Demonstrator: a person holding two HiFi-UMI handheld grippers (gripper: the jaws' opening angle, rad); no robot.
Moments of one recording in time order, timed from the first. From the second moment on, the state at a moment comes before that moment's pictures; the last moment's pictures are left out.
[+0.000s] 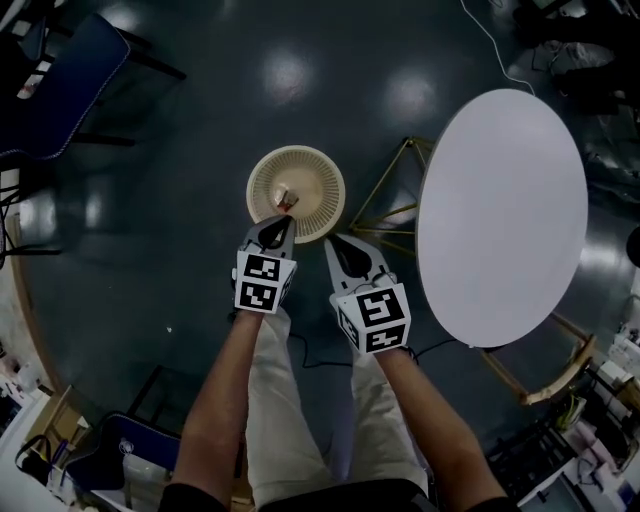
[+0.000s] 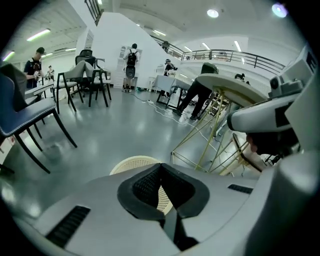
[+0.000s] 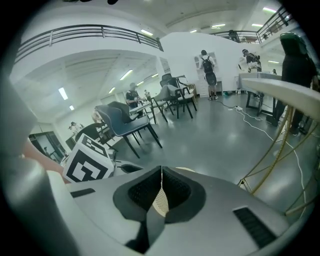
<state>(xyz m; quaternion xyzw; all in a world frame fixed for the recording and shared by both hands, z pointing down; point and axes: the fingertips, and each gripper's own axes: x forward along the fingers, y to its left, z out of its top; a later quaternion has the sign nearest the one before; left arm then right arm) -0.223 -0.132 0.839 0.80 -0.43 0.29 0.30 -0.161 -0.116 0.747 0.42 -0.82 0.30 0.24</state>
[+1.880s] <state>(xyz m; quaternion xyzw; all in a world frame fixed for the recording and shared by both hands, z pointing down) -0.004 -0.047 0.348 0.87 -0.47 0.09 0.15 0.045 -0.063 0.343 0.39 -0.90 0.11 0.14</state>
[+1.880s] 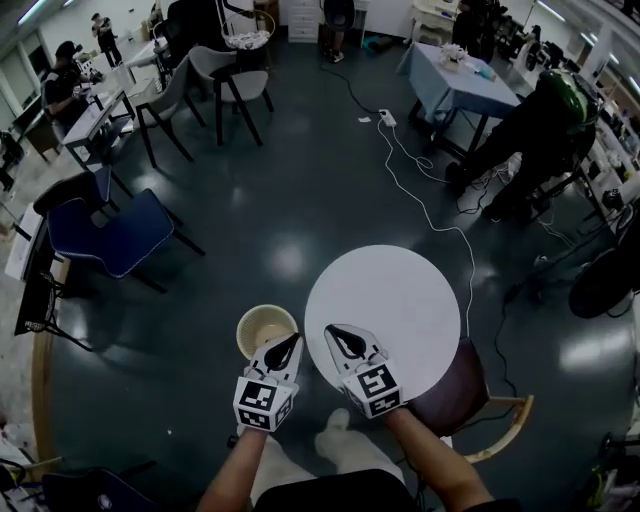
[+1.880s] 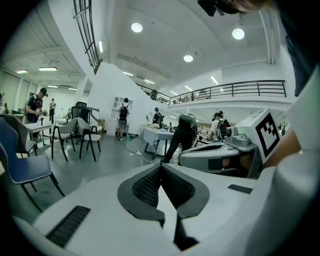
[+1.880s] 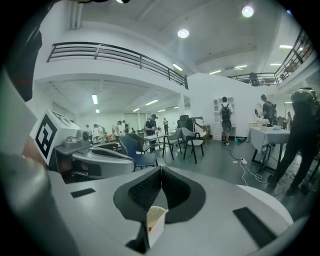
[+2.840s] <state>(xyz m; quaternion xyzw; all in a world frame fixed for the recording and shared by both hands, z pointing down) 0.036 -0.009 0.237 0.86 -0.50 0.08 0.08 0.092 -0.037 0.235 0.38 -0.92 0.08 0.07</state>
